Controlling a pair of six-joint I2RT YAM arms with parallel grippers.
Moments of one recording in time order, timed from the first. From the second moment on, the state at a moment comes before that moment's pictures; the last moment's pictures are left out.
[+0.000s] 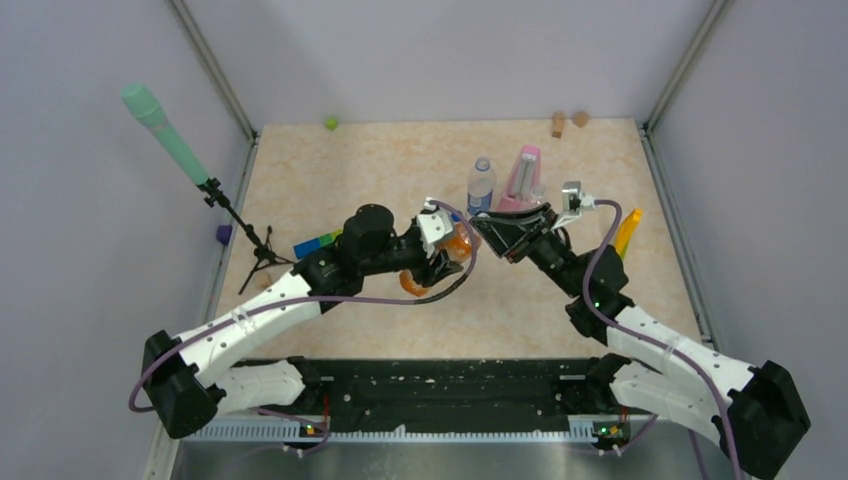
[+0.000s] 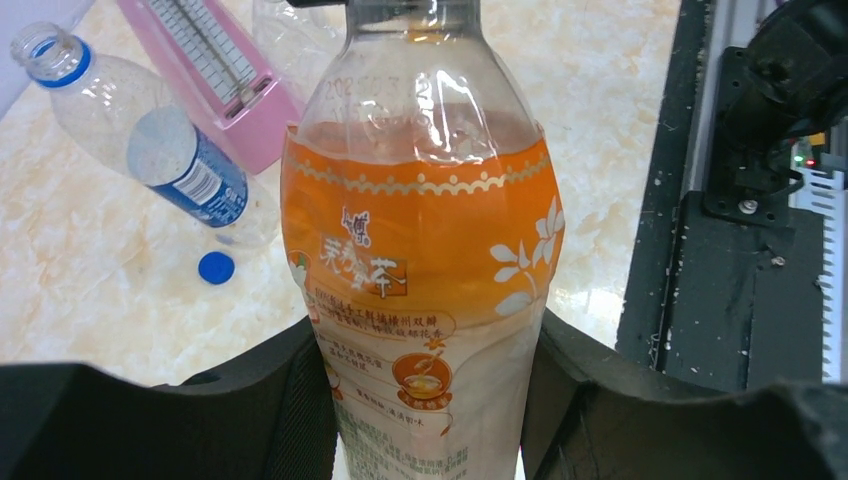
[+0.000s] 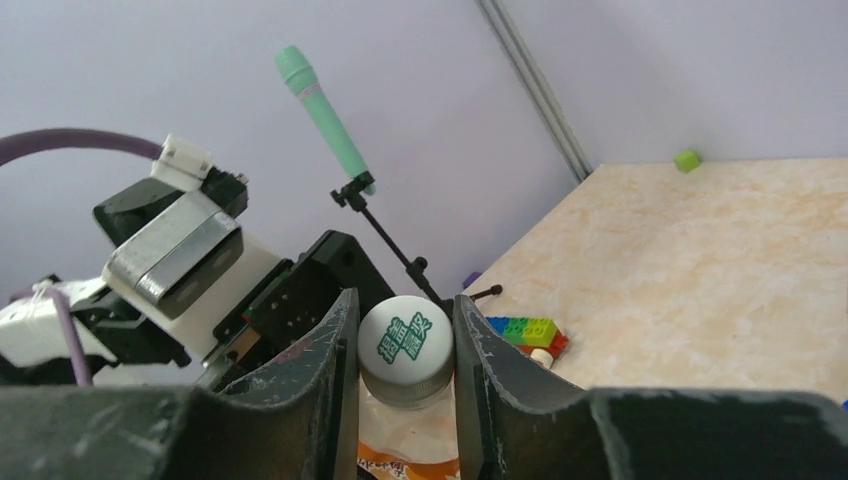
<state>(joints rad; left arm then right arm) -0.85 1.12 0.95 -0.14 0.35 0.18 0.72 0.89 0.49 0.80 -0.12 0.70</state>
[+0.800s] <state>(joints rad) -0.72 1.14 0.98 -0.20 0.68 0.16 0.60 0.84 0.49 0.88 -0.37 0.81</state>
